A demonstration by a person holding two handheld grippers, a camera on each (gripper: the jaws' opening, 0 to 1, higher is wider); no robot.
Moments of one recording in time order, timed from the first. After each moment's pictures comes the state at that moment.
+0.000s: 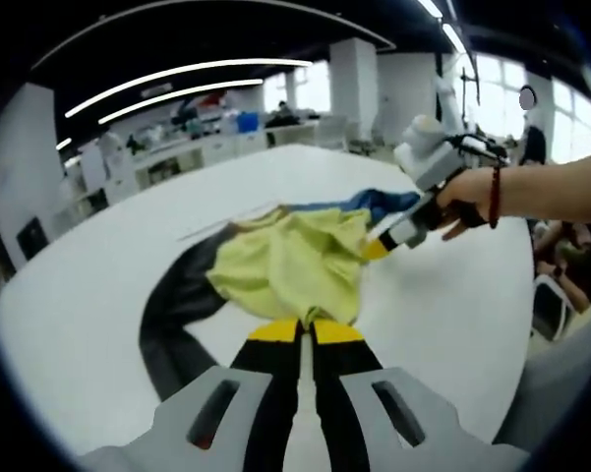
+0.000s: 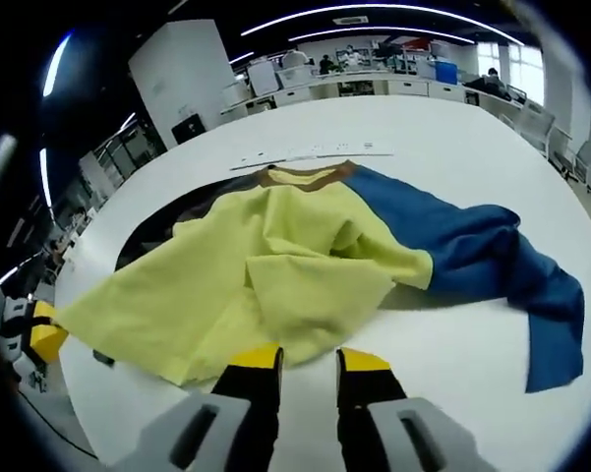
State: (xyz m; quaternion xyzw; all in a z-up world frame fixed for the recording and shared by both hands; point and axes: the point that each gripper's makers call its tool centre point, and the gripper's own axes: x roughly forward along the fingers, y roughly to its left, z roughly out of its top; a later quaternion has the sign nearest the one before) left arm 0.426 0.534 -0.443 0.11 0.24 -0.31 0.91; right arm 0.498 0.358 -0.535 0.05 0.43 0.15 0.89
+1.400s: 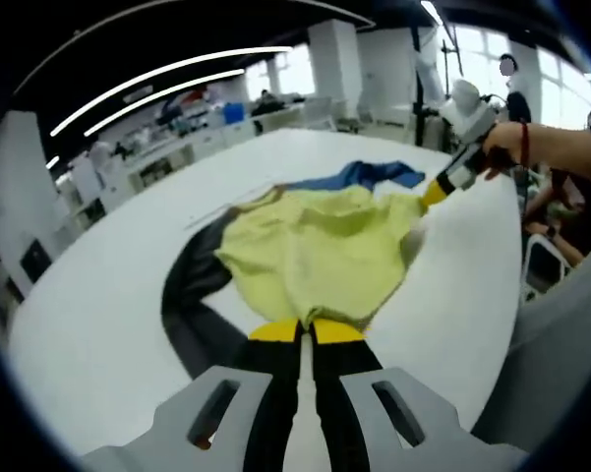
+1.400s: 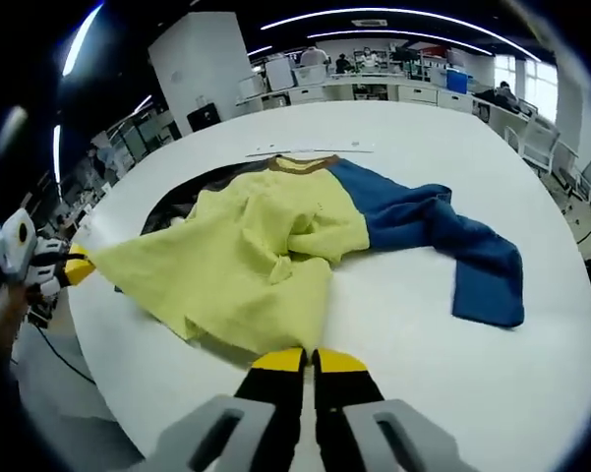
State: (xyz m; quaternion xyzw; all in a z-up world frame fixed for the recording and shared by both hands) left arm 0.383 0.573 -0.446 0.18 0.26 -0.32 0.89; right arm 0.391 0.298 -0.501 0.01 0.44 0.19 0.88
